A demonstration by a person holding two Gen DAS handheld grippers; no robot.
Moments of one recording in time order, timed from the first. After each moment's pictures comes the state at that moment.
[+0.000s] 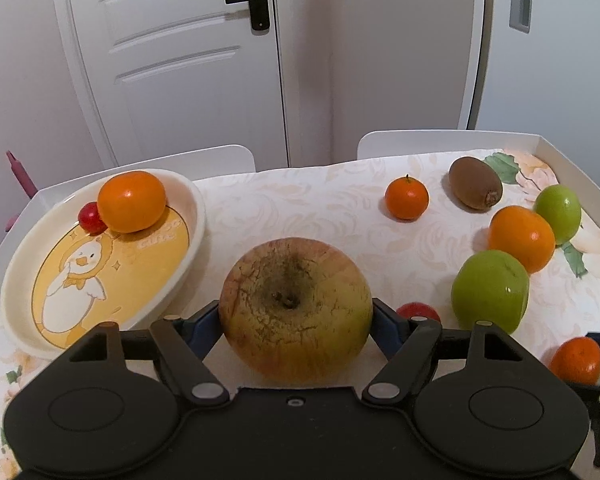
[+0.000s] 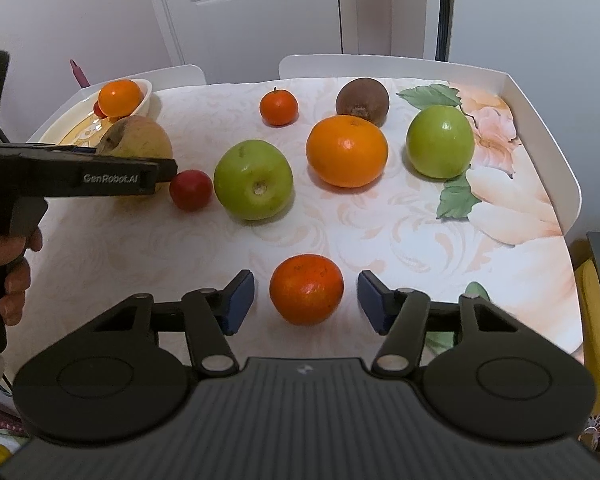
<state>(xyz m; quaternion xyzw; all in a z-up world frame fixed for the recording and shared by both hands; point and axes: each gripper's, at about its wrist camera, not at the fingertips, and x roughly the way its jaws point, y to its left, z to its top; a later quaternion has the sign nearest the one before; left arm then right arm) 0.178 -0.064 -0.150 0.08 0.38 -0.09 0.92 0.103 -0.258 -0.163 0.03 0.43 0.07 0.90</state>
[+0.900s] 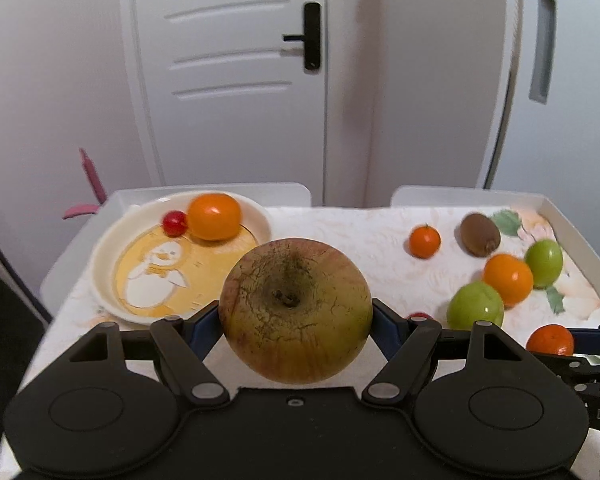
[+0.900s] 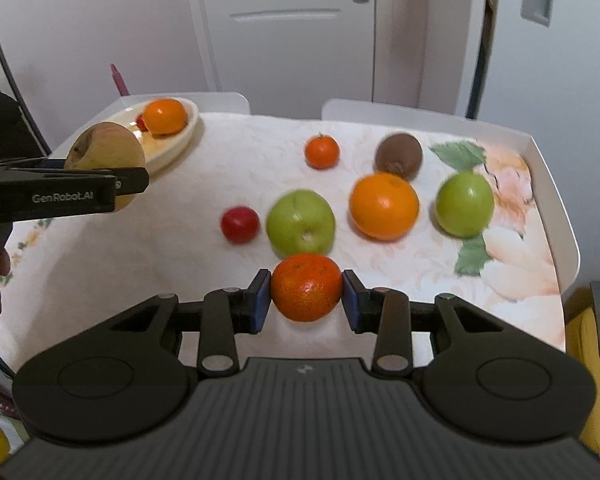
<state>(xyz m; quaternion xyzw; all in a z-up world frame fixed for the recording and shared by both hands) 0.117 -0.030 -0.096 0.03 0.33 -0.03 0.94 0.097 -0.237 -0.117 -0.01 0.39 0.12 0.91</state>
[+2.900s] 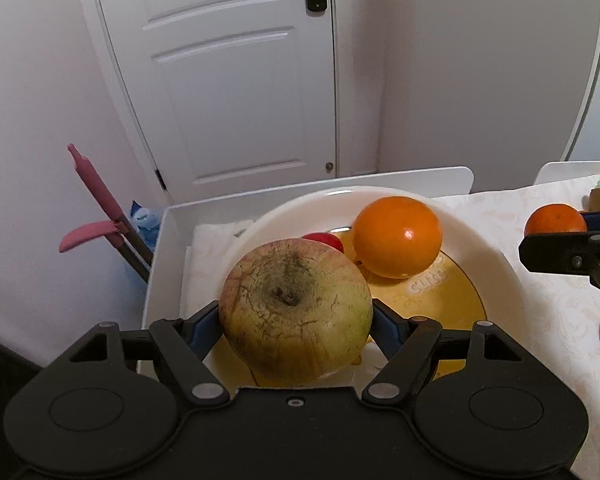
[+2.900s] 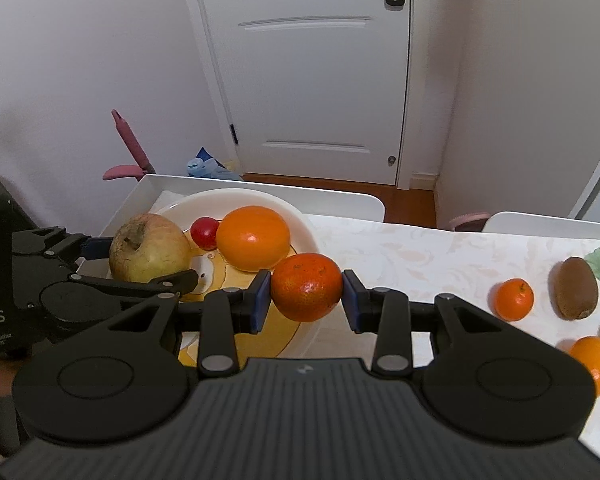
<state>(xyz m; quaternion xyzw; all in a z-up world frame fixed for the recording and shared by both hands) 0.279 0.122 -0.126 0.10 0.41 -0.09 0.90 0.246 -0.042 -0.093 0.02 0.40 0.08 0.91</state>
